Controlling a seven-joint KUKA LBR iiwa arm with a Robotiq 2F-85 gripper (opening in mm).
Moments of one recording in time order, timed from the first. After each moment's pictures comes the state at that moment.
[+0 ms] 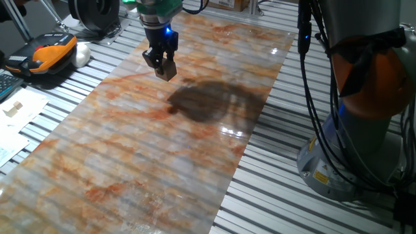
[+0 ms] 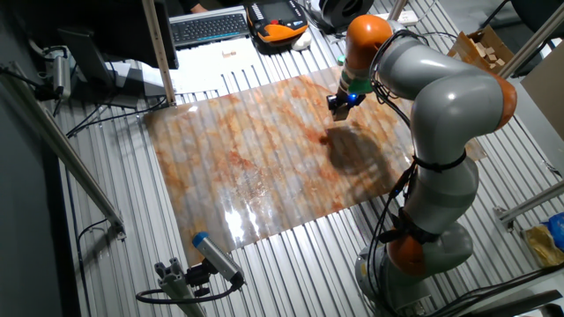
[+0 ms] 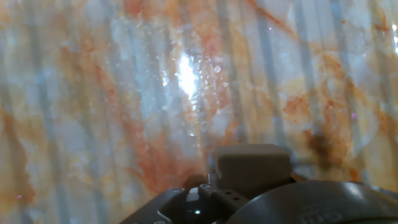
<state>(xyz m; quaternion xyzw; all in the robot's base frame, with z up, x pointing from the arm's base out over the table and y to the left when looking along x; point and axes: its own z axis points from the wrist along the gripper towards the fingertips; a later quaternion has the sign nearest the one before) 0.569 -0.040 0.147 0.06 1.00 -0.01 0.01</state>
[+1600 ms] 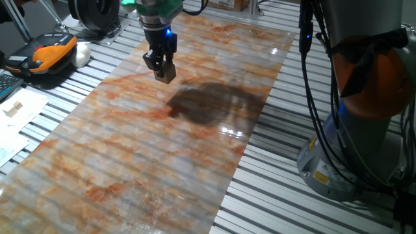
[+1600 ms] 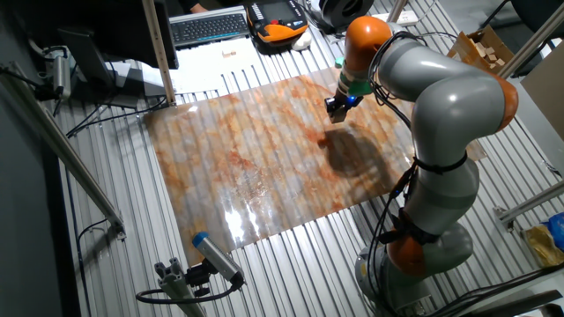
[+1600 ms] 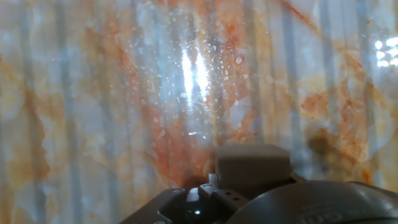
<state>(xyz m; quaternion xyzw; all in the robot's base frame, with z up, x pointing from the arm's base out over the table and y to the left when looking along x) 0.563 -0.028 0.149 0.02 1.00 0.00 0.01</state>
